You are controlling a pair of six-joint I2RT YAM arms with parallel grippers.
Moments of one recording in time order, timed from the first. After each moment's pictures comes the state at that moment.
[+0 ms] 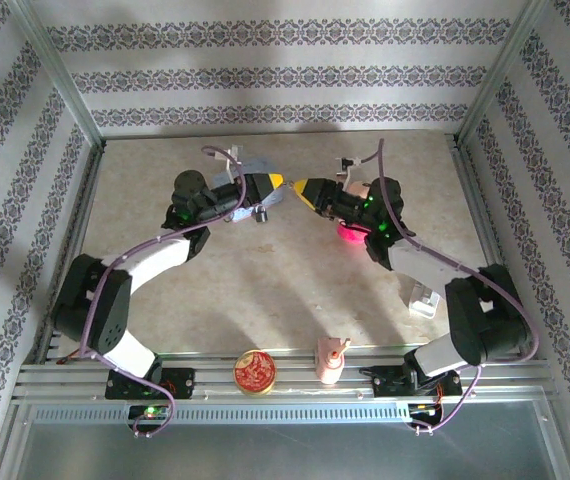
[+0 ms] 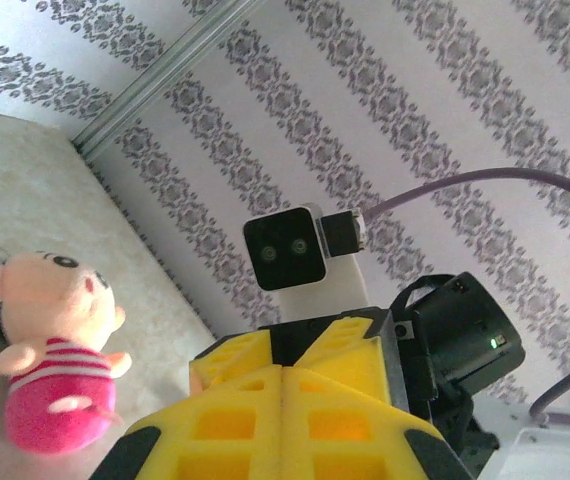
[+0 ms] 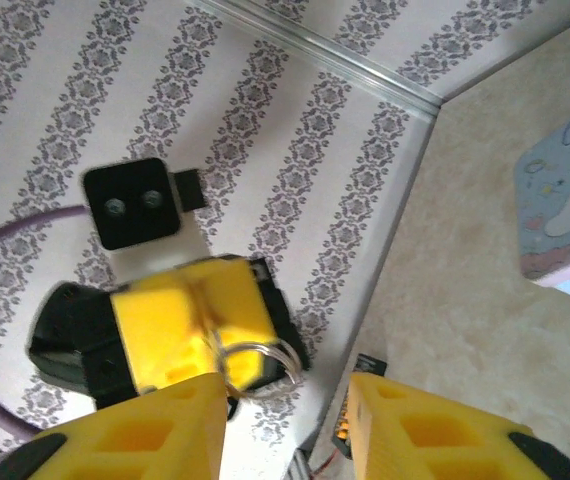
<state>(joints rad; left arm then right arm) -0.36 1.54 0.94 0.73 0.83 -0.94 0.36 1.46 0.79 0.71 -0.75 1.16</state>
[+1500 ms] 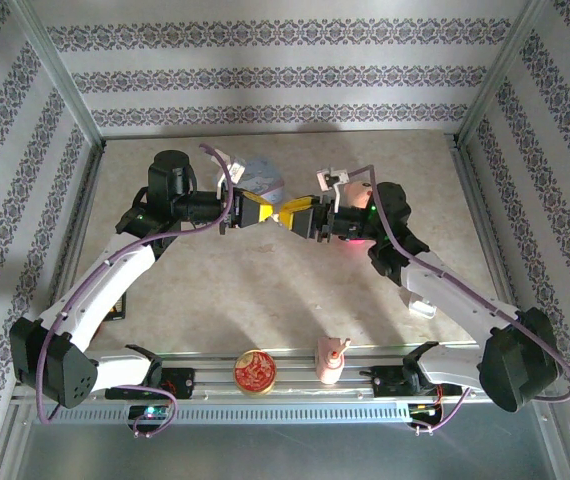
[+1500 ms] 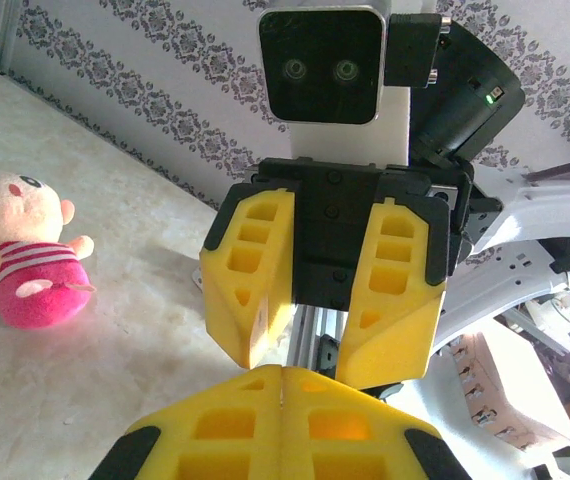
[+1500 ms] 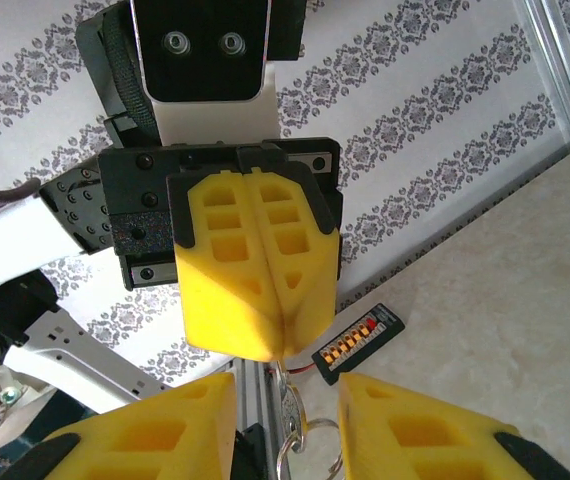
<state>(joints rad) -0.36 1.27 1.15 -0.18 1.11 -0.29 0.52 1.24 0.85 0.46 -0.90 0.65</state>
